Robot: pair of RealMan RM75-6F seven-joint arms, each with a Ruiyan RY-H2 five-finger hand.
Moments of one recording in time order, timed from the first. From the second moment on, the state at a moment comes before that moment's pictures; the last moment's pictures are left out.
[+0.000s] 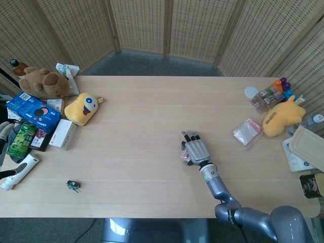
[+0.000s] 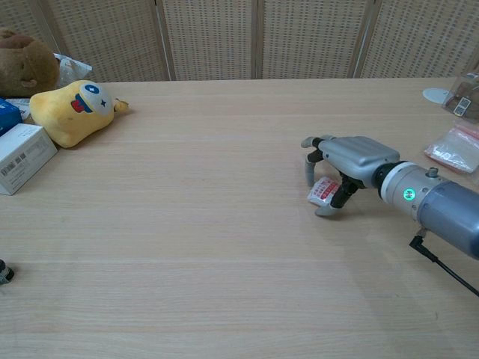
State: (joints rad) left arm -0.13 -0.91 -0.10 -1.81 1.41 1.47 0.06; right arm 0.70 -1.89 0.17 -1.02 -1.19 0.91 -0.28
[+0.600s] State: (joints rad) left arm -0.13 -0.92 -0.10 -1.82 1.42 1.47 0.07; right arm 0.71 -1.84 0.17 -1.08 -1.30 1.00 -0.29
